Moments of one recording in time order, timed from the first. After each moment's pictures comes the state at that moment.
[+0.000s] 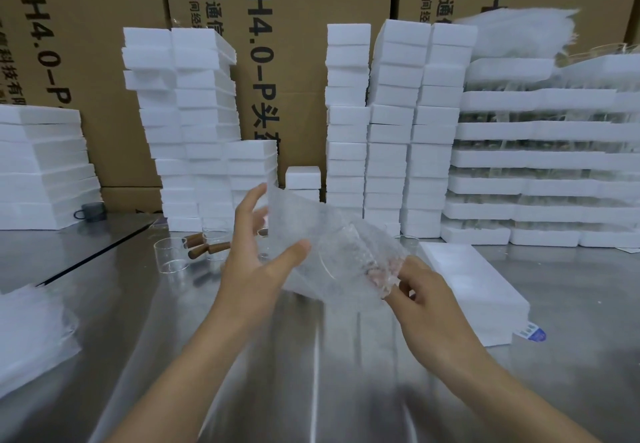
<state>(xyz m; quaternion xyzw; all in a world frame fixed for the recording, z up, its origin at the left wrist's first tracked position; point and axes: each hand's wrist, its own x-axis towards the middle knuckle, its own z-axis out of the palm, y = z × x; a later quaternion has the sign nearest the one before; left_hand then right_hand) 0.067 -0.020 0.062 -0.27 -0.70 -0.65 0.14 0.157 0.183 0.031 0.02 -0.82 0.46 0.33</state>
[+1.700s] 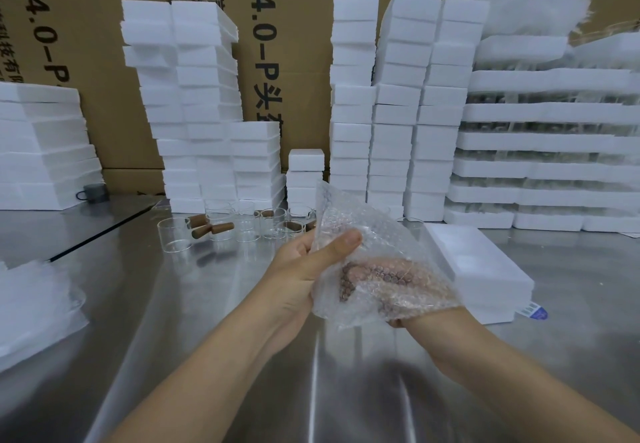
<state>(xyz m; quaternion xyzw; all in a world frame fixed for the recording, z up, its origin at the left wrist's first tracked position) 0.075 0.007 0.035 -0.30 -0.52 -0.77 -0.22 0.160 0.176 0.014 -0.15 -0.81 0.56 0.11</state>
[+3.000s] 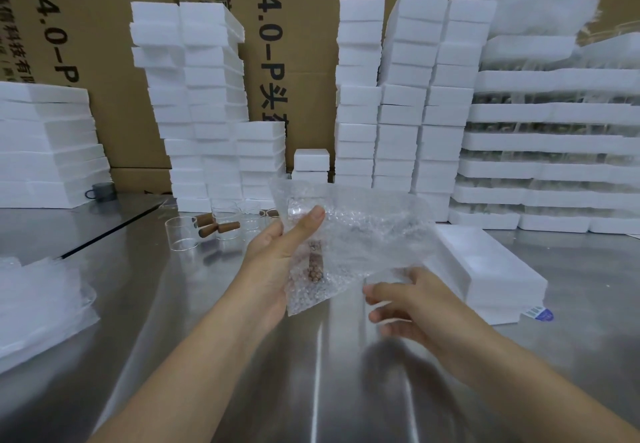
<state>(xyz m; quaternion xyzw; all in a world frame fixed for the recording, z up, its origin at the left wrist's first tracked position) 0.062 -0.011 0.045 -0.18 -0.54 -0.81 -0.12 0.164 0.165 0.032 -0.15 -0.67 0.72 0.09</state>
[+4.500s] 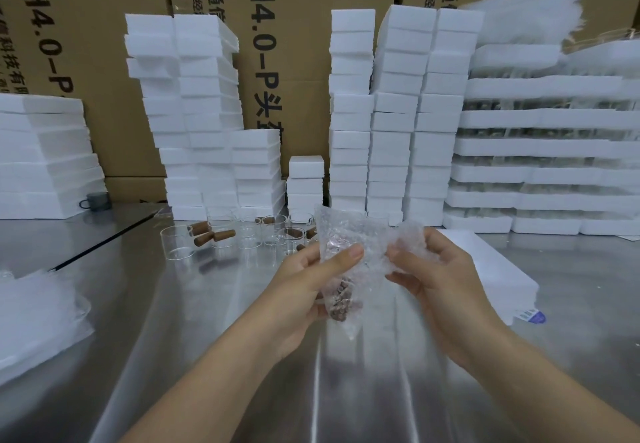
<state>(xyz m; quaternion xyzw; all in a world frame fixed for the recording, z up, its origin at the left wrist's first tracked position) 0.079 0.007 0.035 -0.25 -0.58 -0.75 -0.21 0.156 0.188 0.036 0.01 -0.61 0.74 0.29</state>
